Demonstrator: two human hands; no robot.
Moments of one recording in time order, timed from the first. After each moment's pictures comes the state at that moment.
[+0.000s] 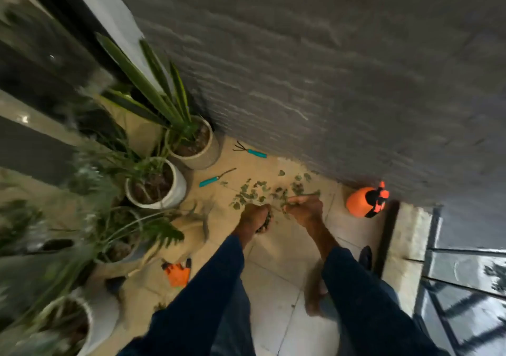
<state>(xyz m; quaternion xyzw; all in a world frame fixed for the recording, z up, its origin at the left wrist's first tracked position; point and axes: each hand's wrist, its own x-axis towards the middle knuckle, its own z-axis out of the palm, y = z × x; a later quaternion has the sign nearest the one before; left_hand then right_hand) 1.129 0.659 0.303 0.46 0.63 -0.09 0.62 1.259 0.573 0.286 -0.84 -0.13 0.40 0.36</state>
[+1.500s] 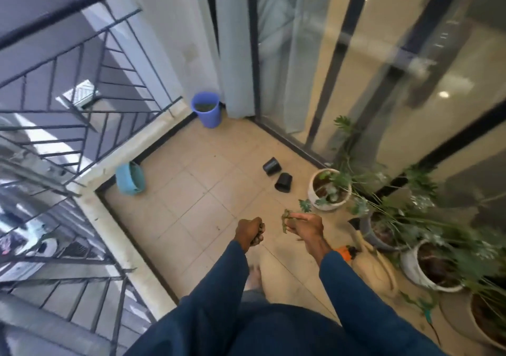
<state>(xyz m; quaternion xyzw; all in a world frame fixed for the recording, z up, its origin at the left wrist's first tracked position) 0.533 0.207 0.585 -0.24 0.72 0.51 0.41 0.591 0.375 0.604 -0.46 -0.58 0.67 -0.06</state>
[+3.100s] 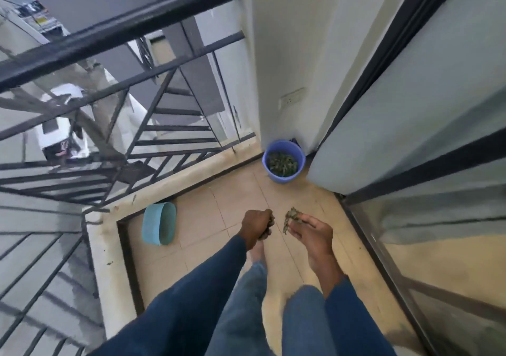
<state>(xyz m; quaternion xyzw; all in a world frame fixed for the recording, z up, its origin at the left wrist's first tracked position) -0.293 0.052 0.482 -0.39 0.63 0.58 0.33 -0.267 0.206 0.519 -0.41 -0.55 0.71 -0.18</state>
